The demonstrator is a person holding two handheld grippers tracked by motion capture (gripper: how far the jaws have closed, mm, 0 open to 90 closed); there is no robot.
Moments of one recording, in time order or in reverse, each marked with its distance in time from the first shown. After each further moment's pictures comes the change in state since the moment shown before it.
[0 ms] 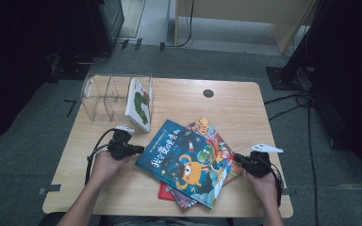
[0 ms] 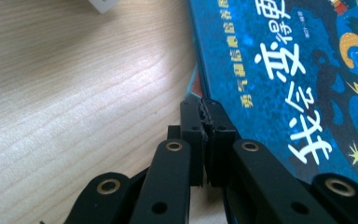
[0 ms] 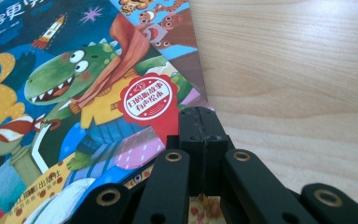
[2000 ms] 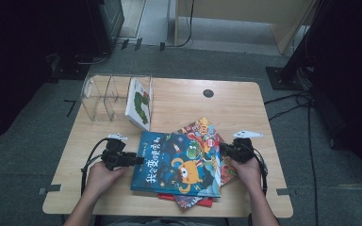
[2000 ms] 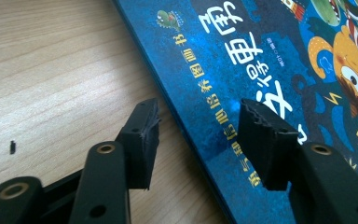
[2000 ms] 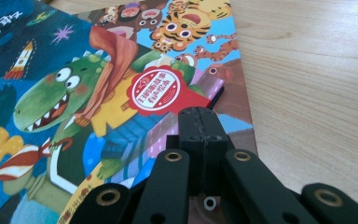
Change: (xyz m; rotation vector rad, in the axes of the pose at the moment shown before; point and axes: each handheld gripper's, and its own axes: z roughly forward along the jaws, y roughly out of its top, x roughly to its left) left arm -0.008 -0.028 -0.014 -0.016 -0.035 -0.080; right arm 0.018 0.039 0.046 0.024 0.069 -0.074
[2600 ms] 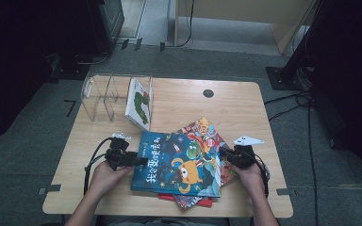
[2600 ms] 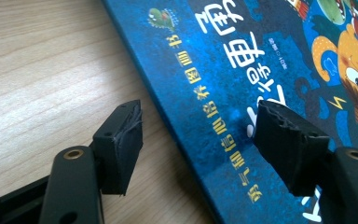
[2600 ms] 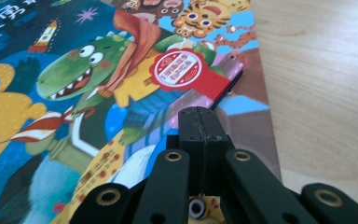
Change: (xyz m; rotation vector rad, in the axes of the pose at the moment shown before) left arm -0.003 0.004 0.011 0.028 -0.009 -0.007; right arm 0.008 -0.016 -0.009 -0.025 0.020 -0.073
